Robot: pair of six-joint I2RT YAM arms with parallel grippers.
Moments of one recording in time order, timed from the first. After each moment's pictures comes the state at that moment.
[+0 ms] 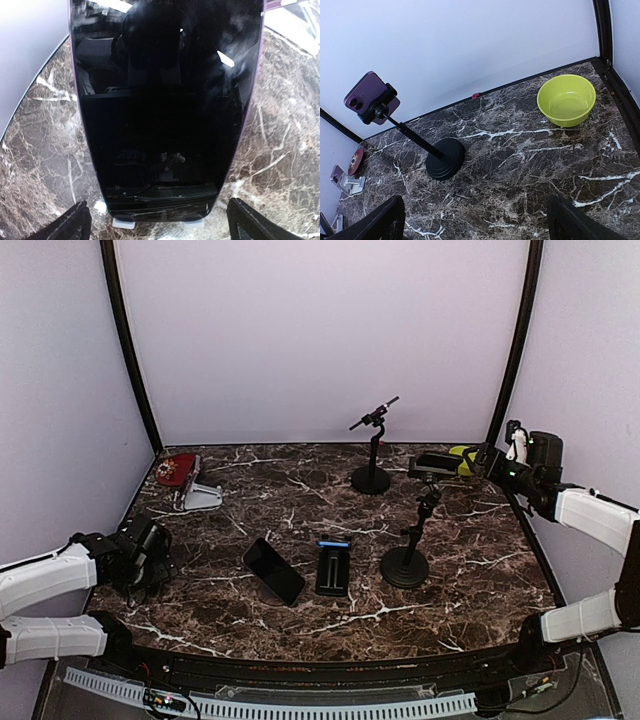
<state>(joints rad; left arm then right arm) -0.45 0.93 0.41 -0.68 -0.51 -0.95 0.01 1.22 0.73 0.12 -0.31 0.43</state>
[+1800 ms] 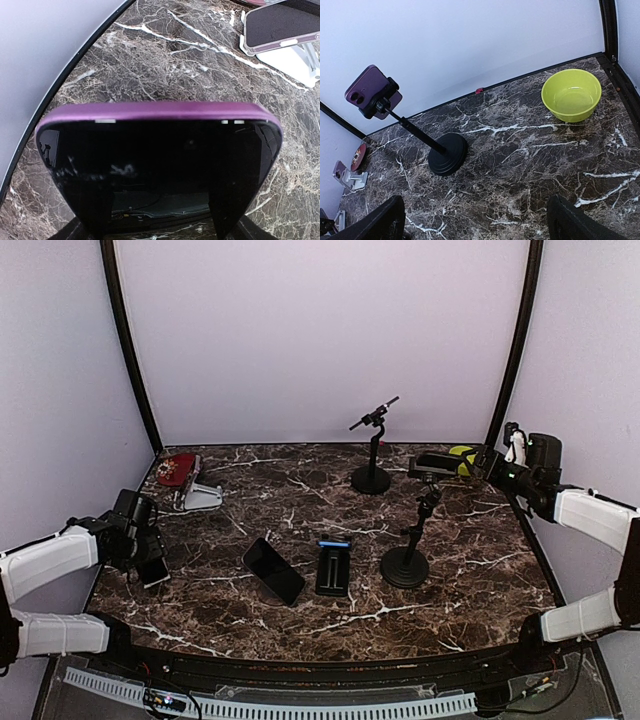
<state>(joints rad) -0.22 1.03 0.51 -0.52 -0.43 -0.68 0.01 1.23 0.72 0.13 -0.34 0.43</state>
